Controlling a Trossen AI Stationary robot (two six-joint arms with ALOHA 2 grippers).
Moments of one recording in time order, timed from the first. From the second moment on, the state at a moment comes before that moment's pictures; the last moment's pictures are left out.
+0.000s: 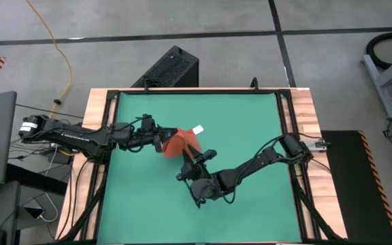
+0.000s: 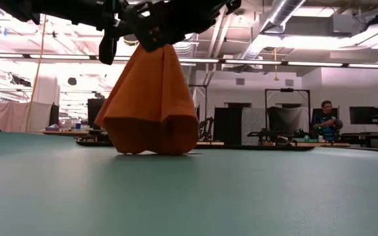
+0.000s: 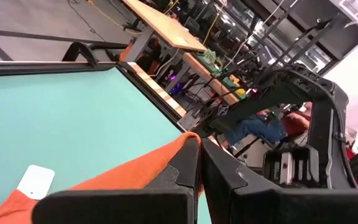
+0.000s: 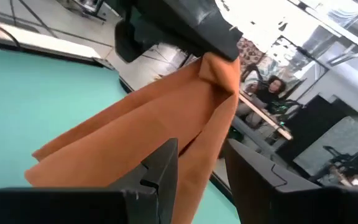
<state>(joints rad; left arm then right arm) -0.04 1.03 0.52 0.55 -0.35 -0.69 0.39 2.09 1.46 0.45 1.47 -0.37</state>
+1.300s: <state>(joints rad) -0.04 1.02 0.52 0.53 -0.11 -0.64 0.48 1.92 1.47 0.09 1.52 -0.33</state>
